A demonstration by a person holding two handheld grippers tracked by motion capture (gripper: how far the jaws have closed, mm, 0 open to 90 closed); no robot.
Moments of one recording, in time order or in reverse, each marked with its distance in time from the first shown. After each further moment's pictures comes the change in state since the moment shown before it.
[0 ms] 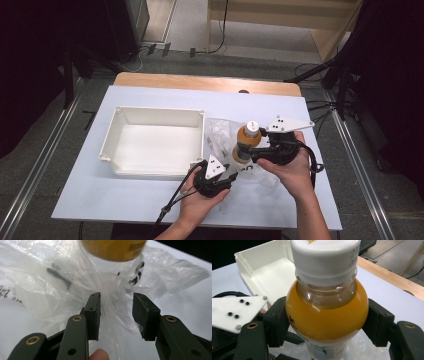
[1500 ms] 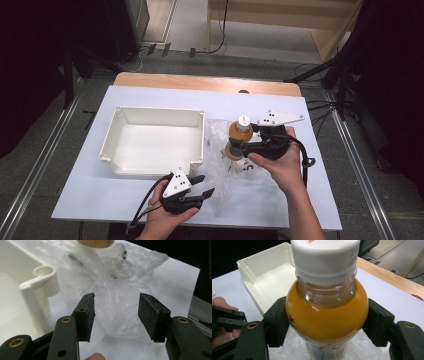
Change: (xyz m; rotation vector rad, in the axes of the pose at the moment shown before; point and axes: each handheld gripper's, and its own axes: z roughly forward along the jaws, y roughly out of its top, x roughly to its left) left arm 0.025 -0.033 -0.085 -0.044 -0.081 0.032; right arm 0.005 0.015 0.017 -0.007 0.018 0.028
